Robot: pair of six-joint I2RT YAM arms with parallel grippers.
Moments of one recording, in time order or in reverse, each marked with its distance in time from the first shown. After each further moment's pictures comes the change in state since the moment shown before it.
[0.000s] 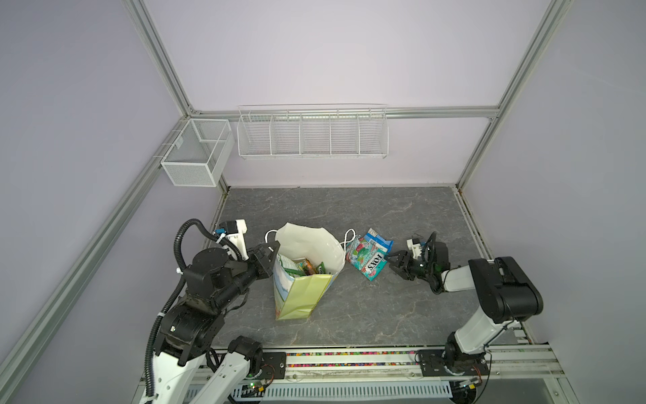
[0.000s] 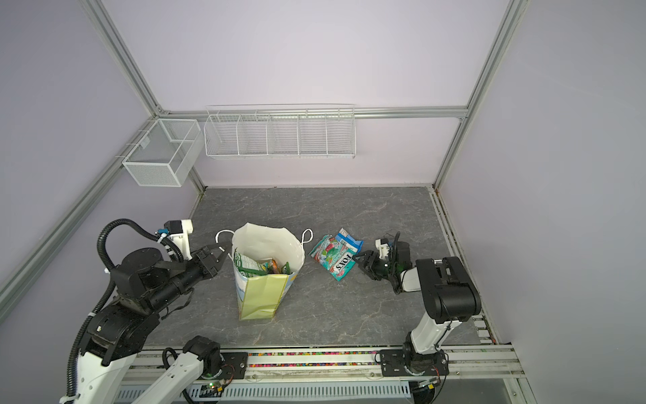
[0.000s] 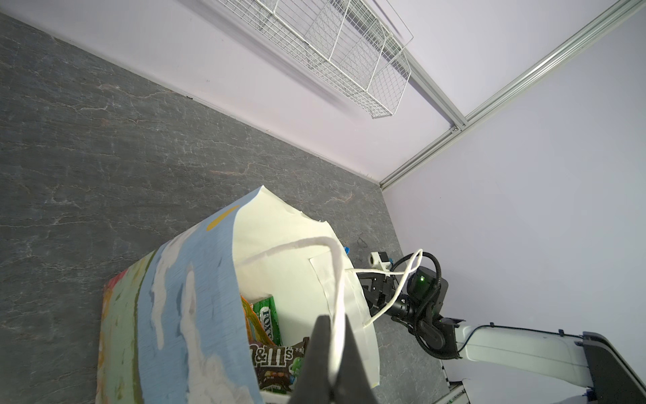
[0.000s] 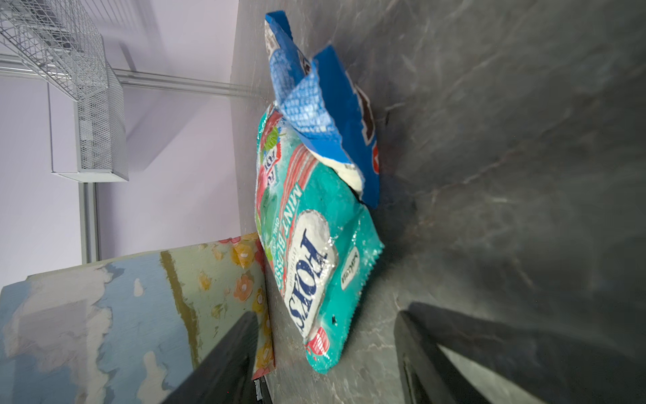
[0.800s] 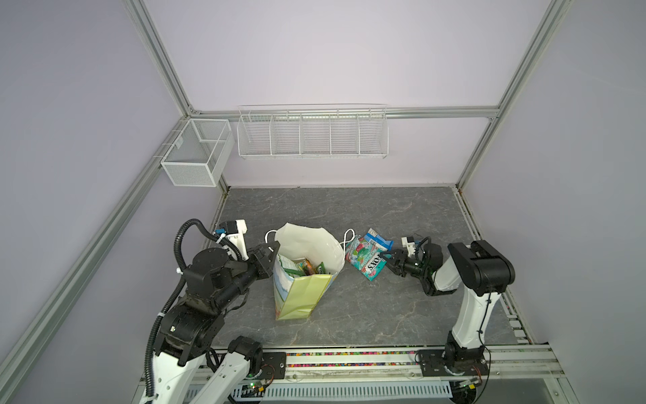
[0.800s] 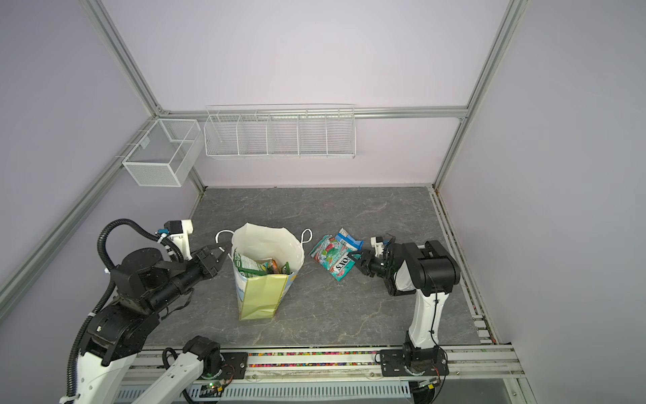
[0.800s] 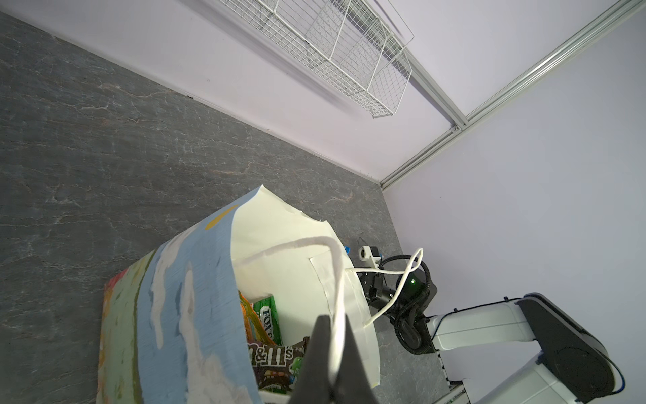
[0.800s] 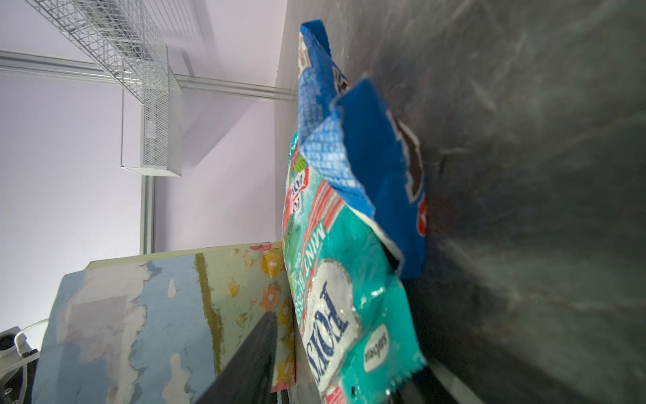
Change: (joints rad) left arm 0.000 0.000 0.000 -0.003 0.000 0.000; right arm 0.022 0.294 0.001 0.556 -0.074 0.226
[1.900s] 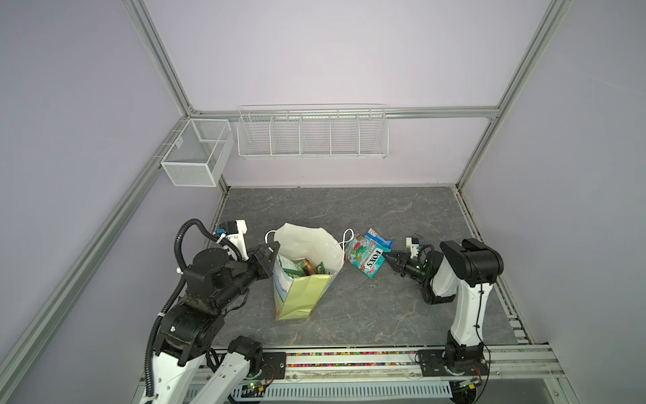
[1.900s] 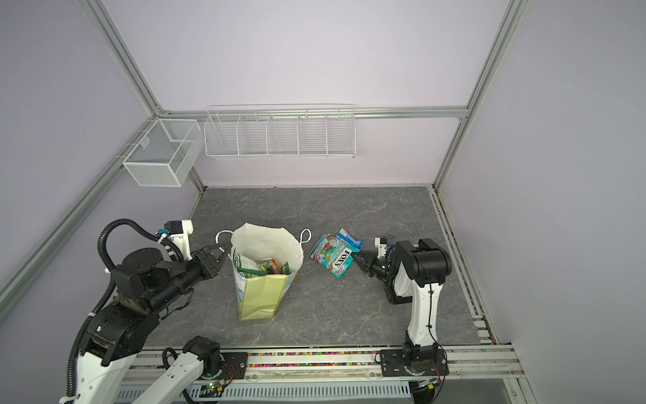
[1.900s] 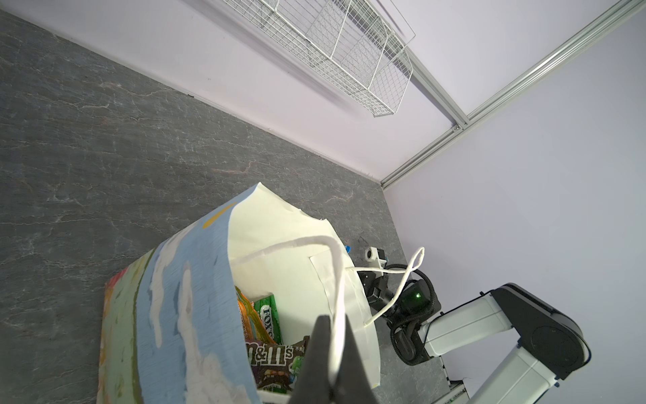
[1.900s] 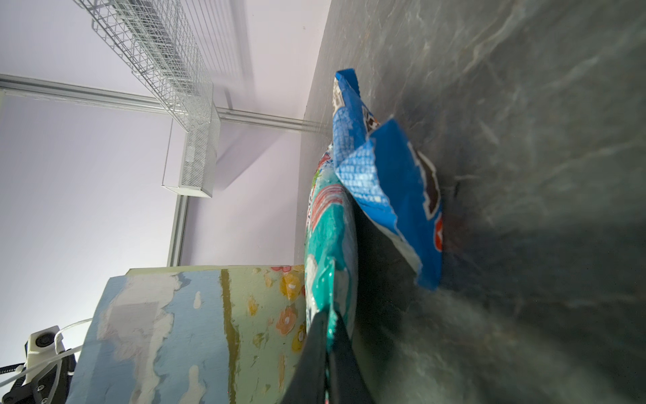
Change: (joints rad) left arm 0.000 0.000 0.000 -0.004 0.000 0.000; right arm 0.009 0.091 -0.068 0.353 0.073 0.150
